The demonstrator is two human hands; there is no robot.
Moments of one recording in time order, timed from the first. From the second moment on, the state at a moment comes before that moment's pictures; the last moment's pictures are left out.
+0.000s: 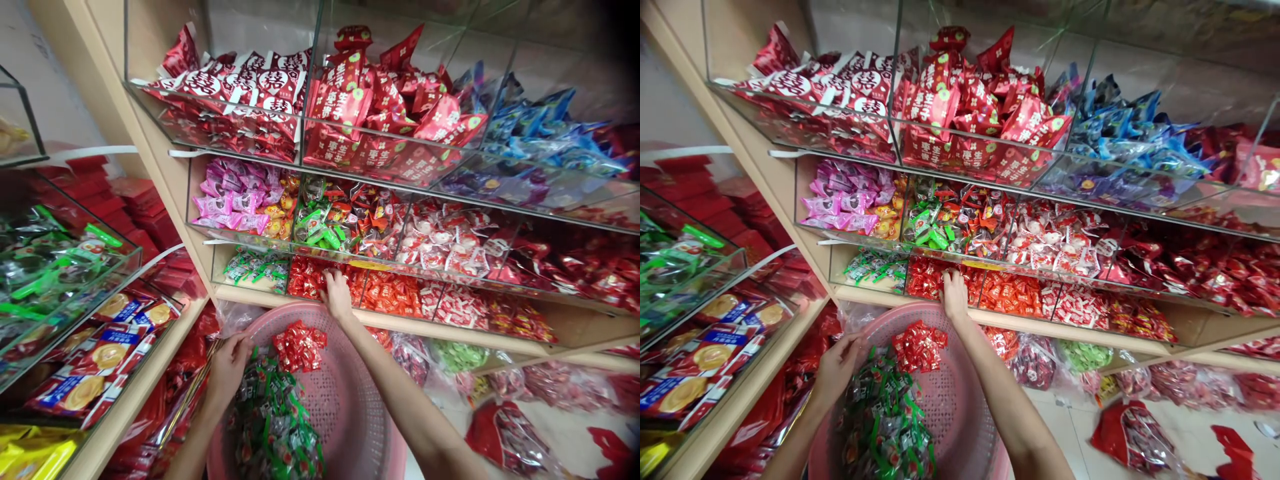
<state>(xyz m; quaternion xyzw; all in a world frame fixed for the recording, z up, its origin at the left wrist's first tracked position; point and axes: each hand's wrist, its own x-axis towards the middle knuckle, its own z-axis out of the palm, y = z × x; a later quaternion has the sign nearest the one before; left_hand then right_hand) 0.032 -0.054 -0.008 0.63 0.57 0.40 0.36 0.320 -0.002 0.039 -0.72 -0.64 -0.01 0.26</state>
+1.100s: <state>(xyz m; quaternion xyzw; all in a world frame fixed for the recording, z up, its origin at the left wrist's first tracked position) 0.034 -0.052 -0.014 0.63 0.57 0.38 0.37 0.348 0.012 0.042 -0.62 -0.65 0.09 0.43</state>
